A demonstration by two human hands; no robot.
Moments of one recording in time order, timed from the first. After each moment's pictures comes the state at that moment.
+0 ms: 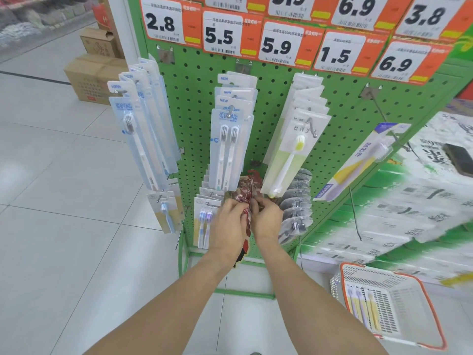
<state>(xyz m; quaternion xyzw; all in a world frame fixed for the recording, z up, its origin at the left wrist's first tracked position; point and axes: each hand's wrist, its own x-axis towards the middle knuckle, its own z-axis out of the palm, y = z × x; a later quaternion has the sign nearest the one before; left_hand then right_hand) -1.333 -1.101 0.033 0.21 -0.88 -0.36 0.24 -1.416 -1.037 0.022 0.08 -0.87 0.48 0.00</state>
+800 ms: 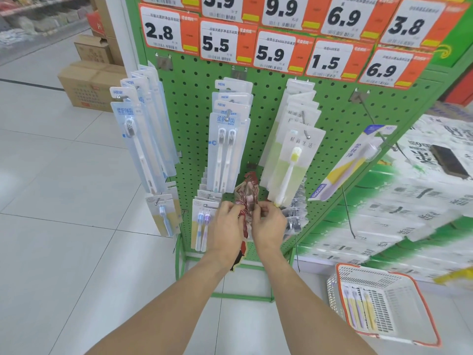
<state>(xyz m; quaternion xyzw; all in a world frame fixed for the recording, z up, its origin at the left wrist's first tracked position) -1.329 -1.101 0.036 0.22 -0.89 -0.33 0.21 -1.405 -1.023 0.017 0.06 -0.88 0.47 0.08</state>
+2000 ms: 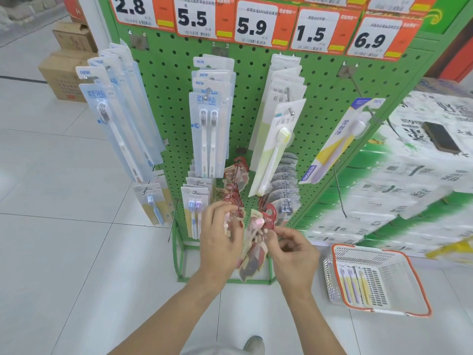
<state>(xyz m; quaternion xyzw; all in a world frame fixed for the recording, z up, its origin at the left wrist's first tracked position) -1.277 -1.067 0.049 0.17 -0.81 -0.42 0.38 -1.311 -0.932 0.054 0.00 -0.74 0.67 0.05</state>
